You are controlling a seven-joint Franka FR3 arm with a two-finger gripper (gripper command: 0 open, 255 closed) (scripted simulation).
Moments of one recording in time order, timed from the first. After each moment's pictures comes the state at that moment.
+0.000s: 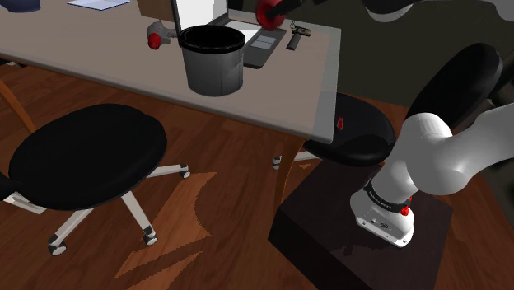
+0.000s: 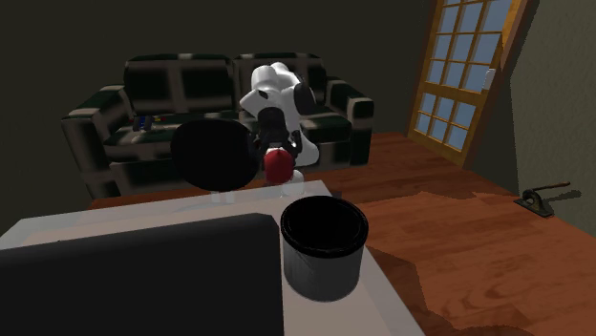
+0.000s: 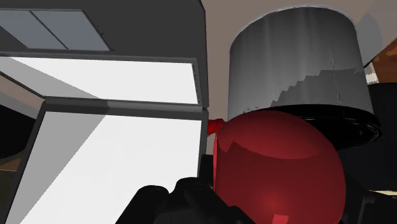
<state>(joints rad) 0.40 -0.72 -0.25 -2.48 0.18 2.74 -0.42</state>
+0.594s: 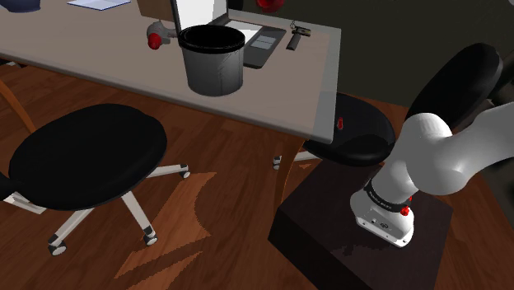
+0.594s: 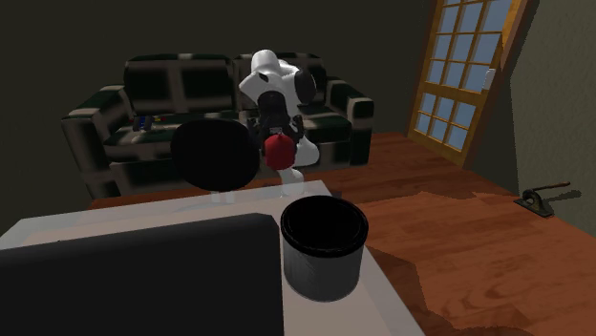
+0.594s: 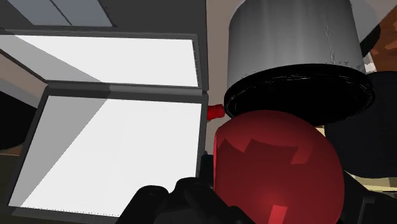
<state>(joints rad) 0.39 -0.69 -0.23 -2.36 0.16 2.64 -0.38</state>
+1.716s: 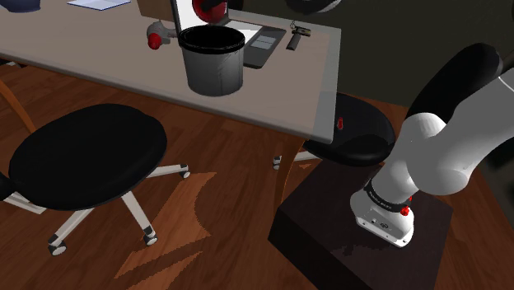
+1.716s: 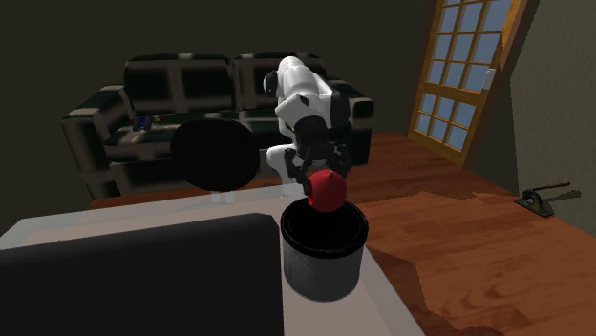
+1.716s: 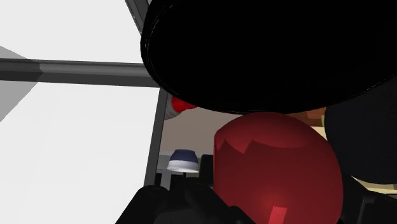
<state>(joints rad) 0.42 -0.29 -0.09 -2.14 0.16 2.83 -0.22</state>
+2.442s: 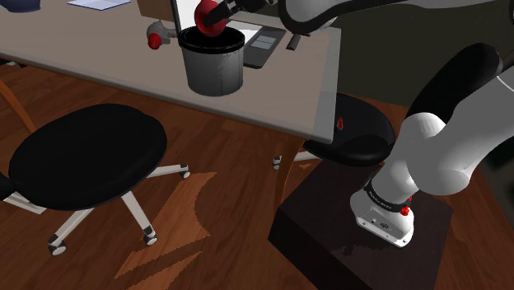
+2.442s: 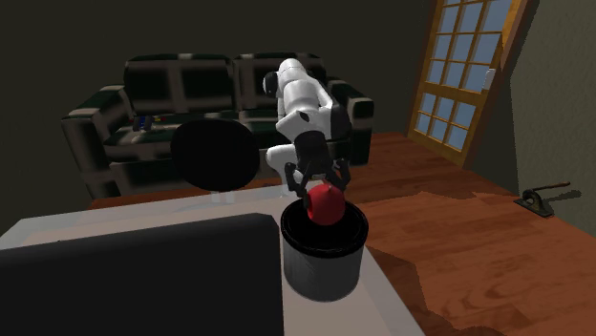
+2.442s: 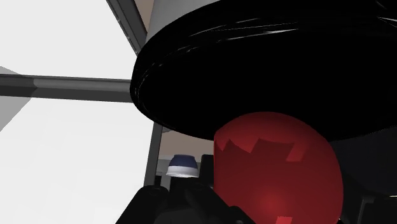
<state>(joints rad) 0.44 -0.28 -0.10 -2.22 0.19 2.92 -0.25</state>
